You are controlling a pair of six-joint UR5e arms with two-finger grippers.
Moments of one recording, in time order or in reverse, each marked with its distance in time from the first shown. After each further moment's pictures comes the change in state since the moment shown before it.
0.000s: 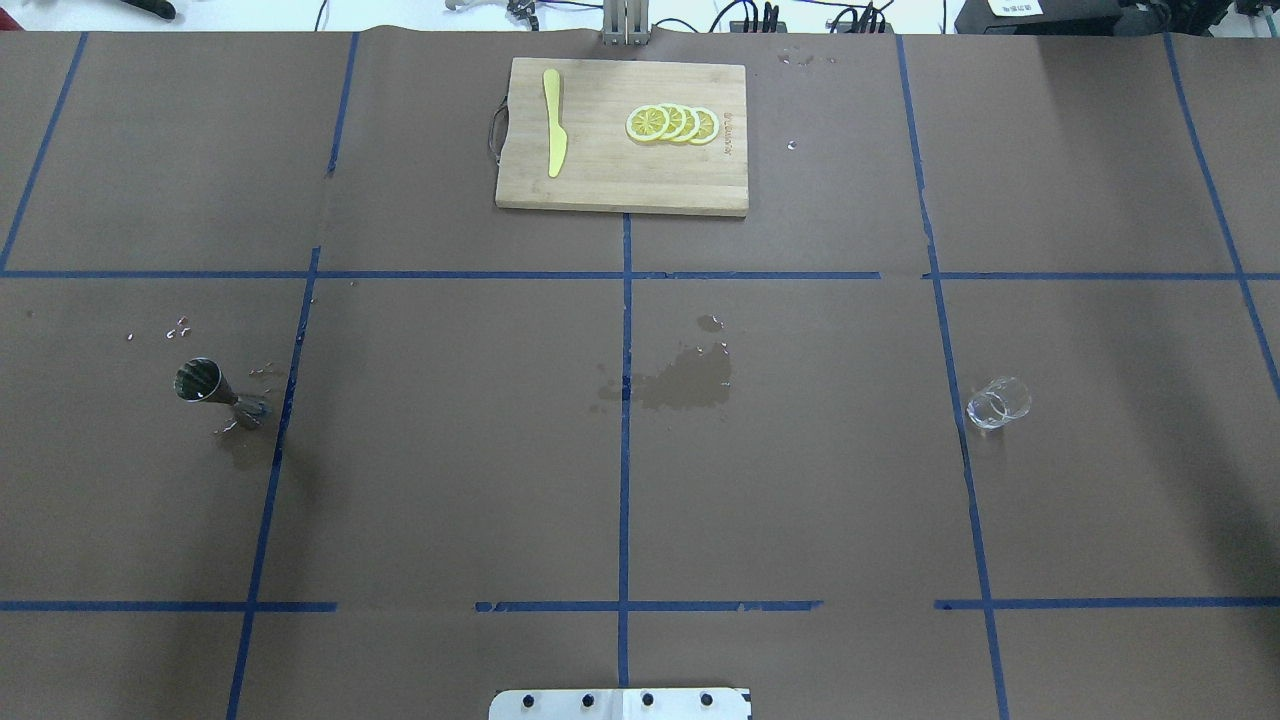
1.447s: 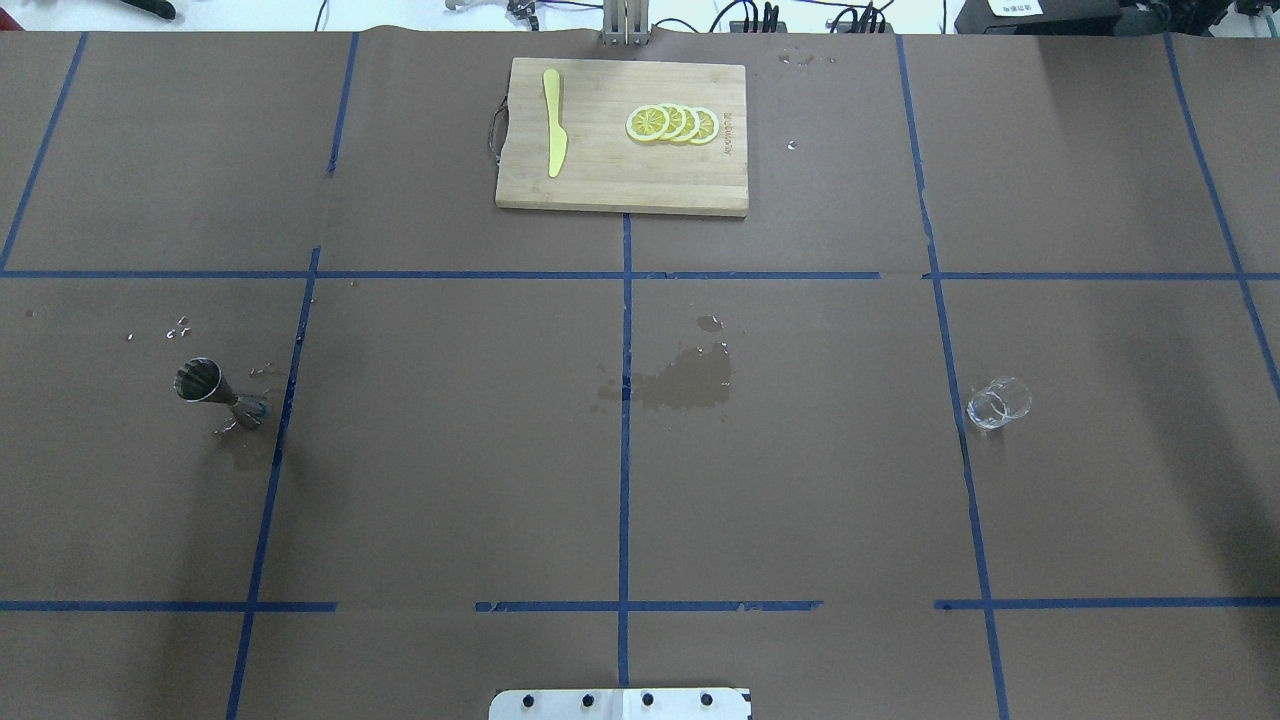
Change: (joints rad) left arm 0.004 -0.001 0.035 -0.098 0.027 -0.003; right arm -0.003 -0.054 -0.033 0.100 0.001 -0.052
